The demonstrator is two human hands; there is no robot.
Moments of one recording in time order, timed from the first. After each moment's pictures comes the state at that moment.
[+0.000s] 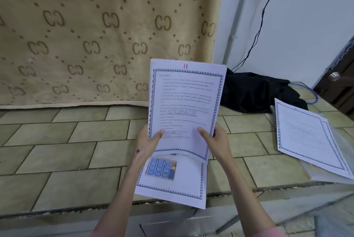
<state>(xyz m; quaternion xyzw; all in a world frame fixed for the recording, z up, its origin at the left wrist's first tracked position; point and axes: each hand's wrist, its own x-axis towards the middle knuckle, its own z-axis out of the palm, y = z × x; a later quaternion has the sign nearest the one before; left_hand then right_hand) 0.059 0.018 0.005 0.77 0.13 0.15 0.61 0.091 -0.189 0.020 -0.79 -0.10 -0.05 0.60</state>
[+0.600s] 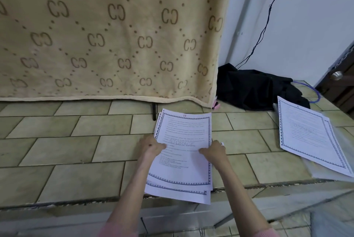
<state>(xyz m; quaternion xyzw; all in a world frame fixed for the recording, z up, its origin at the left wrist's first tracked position) 0.061 0.026 -0.018 0.85 0.26 -0.10 0.44 0.092 -0.177 -0.026 -0.88 0.15 0.18 0.41</state>
